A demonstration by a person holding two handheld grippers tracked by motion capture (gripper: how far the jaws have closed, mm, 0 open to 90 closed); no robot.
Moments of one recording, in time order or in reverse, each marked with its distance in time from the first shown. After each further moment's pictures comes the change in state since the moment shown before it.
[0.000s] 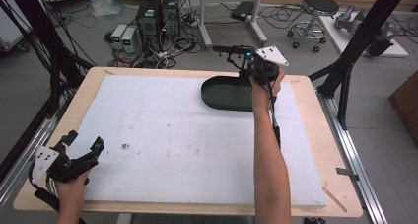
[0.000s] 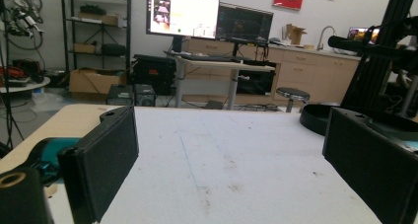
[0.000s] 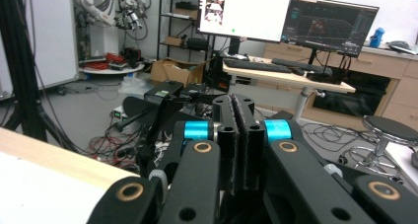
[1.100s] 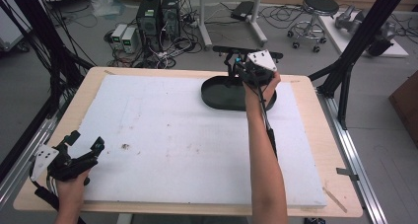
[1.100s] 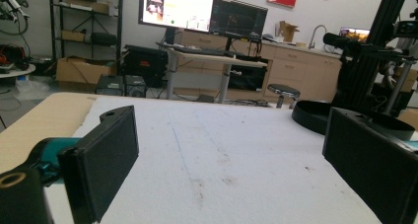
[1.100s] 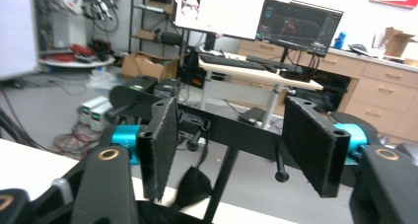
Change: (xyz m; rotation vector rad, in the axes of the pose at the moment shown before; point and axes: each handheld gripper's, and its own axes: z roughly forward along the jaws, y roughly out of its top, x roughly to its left) left arm 0.006 -0.004 0.003 0.028 -0.029 -0.046; right arm 0.022 -0.005 -0.006 0.009 -0.102 -0.037
